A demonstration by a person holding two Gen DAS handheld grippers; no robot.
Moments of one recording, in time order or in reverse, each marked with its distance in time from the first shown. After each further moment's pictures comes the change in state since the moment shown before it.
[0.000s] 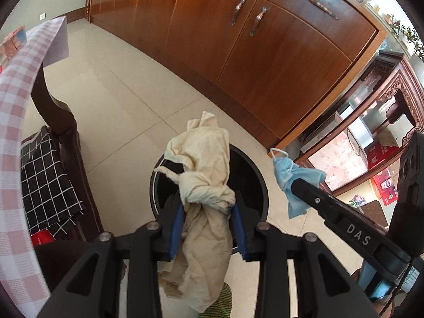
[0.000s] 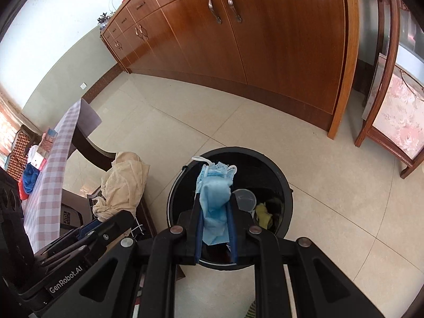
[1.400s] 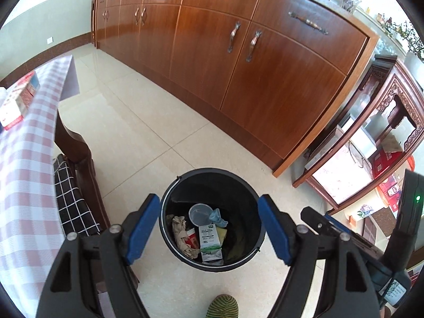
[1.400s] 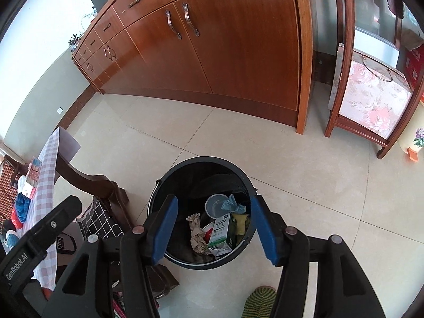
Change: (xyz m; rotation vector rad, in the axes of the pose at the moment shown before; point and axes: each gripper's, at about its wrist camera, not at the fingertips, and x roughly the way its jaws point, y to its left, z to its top) left arm -0.055 -0.026 0.019 0.044 -0.140 0.070; right arm -0.046 -0.026 -0.003 0.135 -0.073 -0.101
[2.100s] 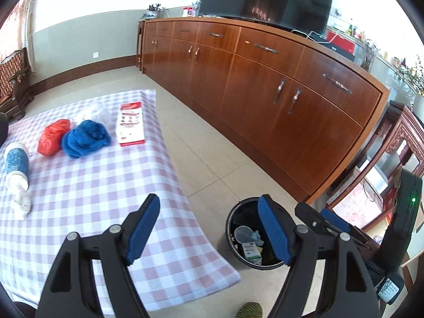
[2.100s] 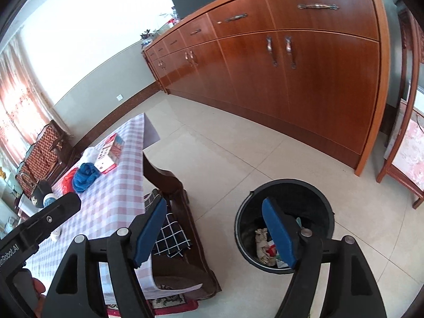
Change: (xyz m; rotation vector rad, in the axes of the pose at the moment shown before) left arm -0.125 0.101 -0.007 -0.114 -0.195 0.162; right arm -0.059 0.151 -0.032 -0.259 -0.112 0.265
